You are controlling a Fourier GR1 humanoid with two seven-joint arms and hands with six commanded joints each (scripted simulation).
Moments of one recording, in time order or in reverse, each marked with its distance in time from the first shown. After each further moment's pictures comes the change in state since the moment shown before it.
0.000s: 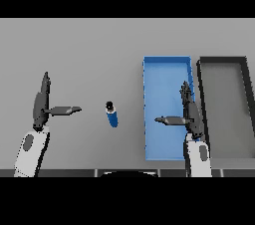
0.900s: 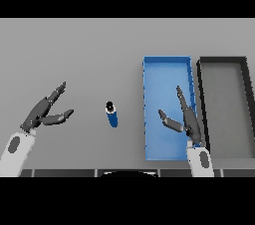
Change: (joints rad) left arm 0.031 0.236 -0.093 -0.035 0.057 -0.473 -0.159; right arm 0.082 -0.103 0.129 -0.119 0.196 0.029 -0.041
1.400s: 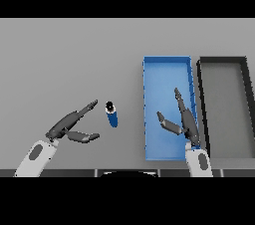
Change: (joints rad) left arm 0.032 -0.096 -0.193 -0.134 -0.112 -0.034 0.070; right arm 0.025 0.010 0.020 -0.019 0.012 0.004 -0.007
